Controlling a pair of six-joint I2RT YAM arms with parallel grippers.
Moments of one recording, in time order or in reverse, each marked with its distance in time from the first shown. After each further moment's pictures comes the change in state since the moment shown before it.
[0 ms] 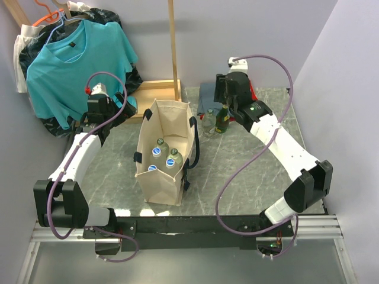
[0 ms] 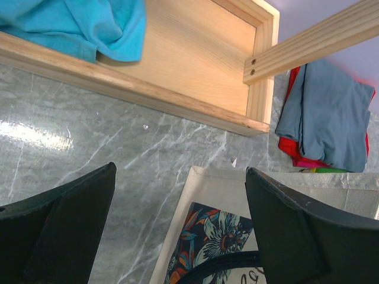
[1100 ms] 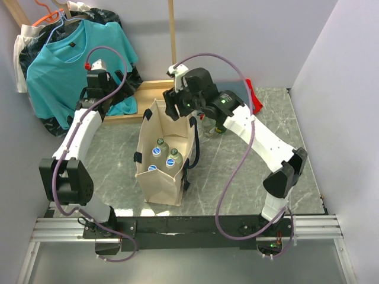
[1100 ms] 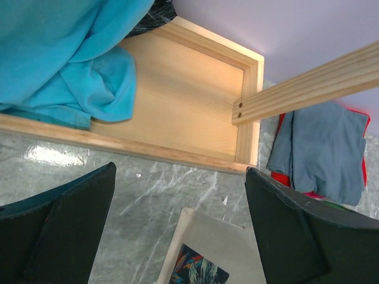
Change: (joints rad) left arm 0.000 0.215 0.376 -0.129 -0.036 0.059; right arm 0.278 0.238 0.478 -0.366 -0.502 -0.159
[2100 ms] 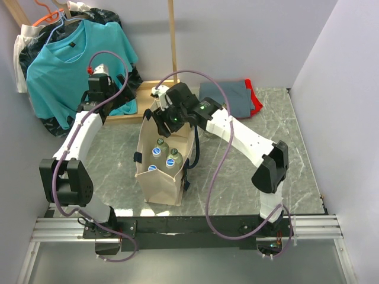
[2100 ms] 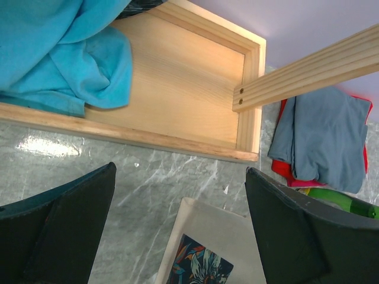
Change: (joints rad) left arm 0.000 0.002 -0.043 0.009 0.039 -0.001; right arm 0.065 0.134 -0.015 -0.076 -0.080 -0.026
